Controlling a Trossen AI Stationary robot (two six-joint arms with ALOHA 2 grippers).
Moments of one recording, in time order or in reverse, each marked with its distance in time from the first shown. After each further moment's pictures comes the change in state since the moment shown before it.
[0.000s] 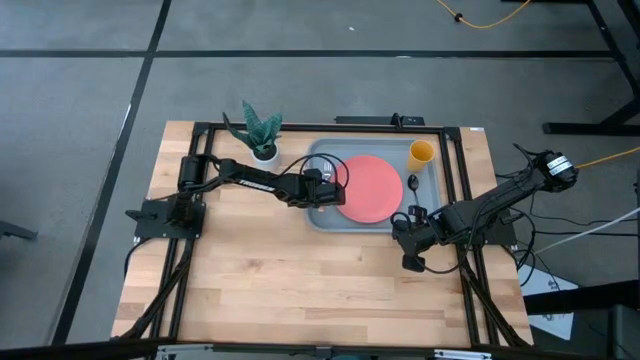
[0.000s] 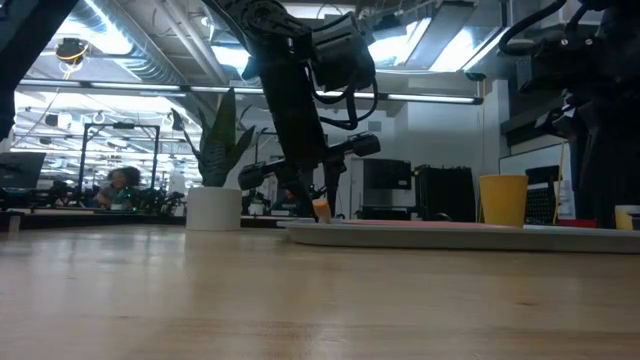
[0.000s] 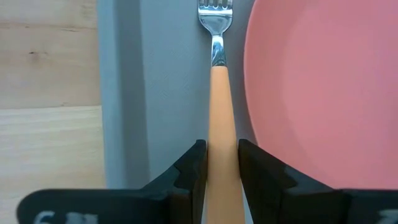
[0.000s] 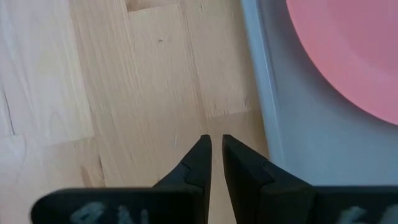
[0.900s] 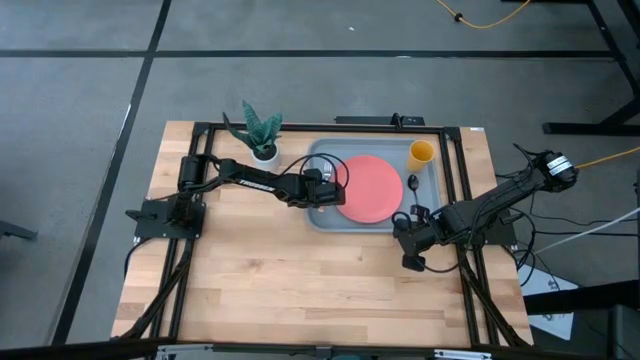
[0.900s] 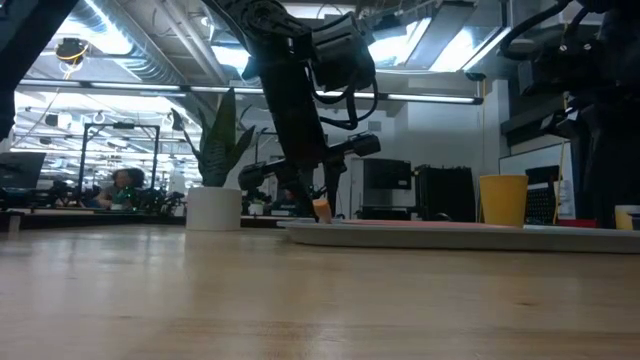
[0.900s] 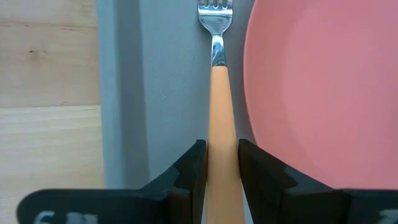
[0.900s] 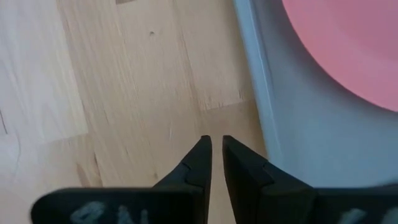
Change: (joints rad) left arm 0.000 0.000 0.000 0.002 0.000 -0.007; right arm 0.000 0.000 0.000 -0.029 0.001 0.044
